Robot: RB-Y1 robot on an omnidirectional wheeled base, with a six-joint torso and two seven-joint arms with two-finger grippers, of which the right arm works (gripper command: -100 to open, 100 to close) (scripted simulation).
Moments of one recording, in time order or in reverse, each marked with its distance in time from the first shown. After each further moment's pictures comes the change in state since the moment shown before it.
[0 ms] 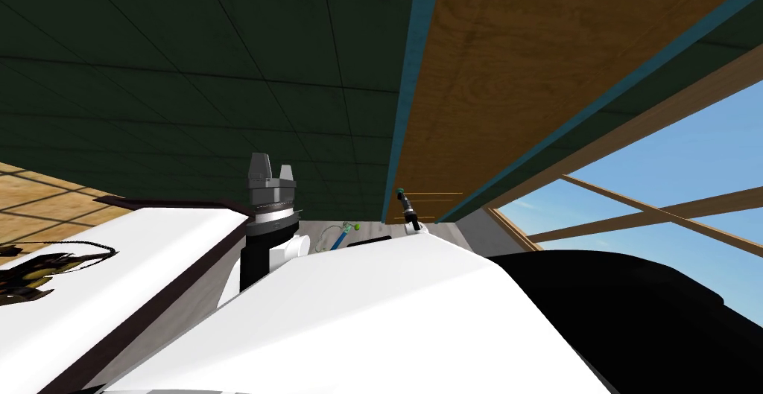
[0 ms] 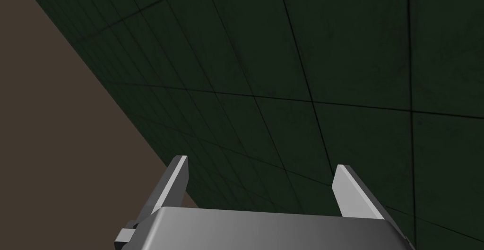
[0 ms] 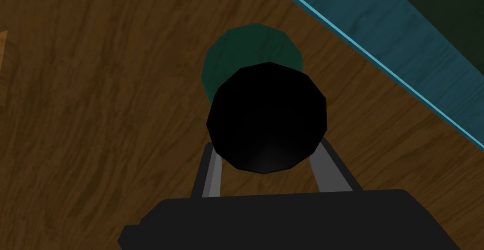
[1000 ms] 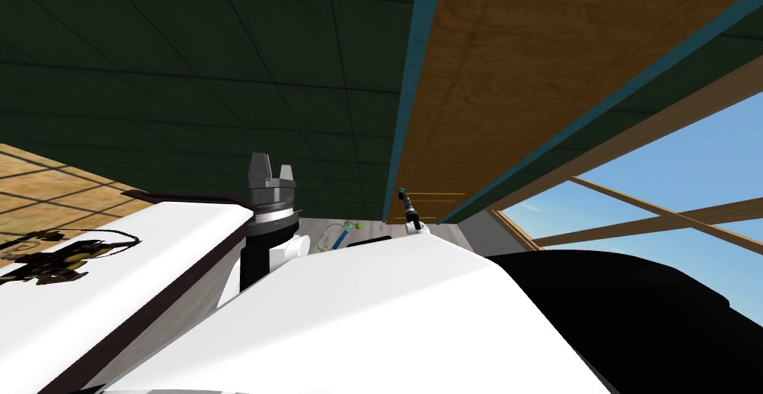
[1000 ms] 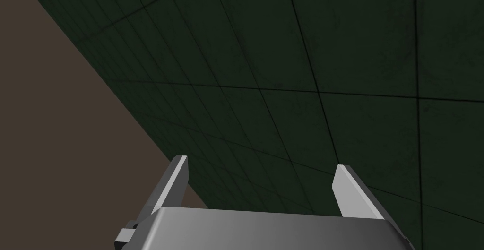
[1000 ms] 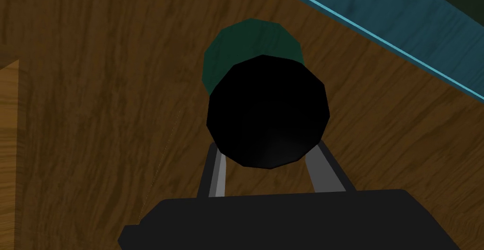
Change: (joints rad) arm -0.014 -0.020 0.001 0.024 -0.038 0.003 -0.122
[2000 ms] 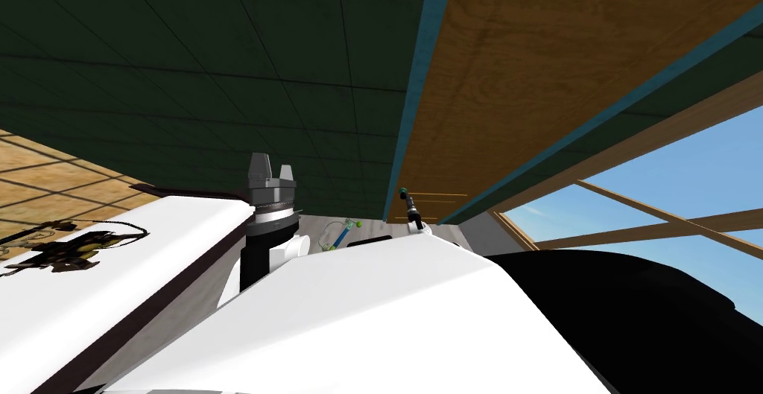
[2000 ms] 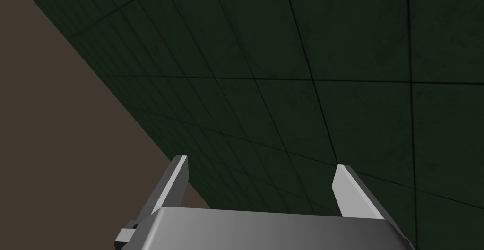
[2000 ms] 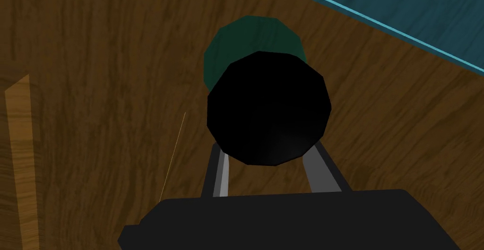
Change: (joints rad) arm -0.011 -0.029 -0.004 0.033 -0.032 -0.015 -0.095
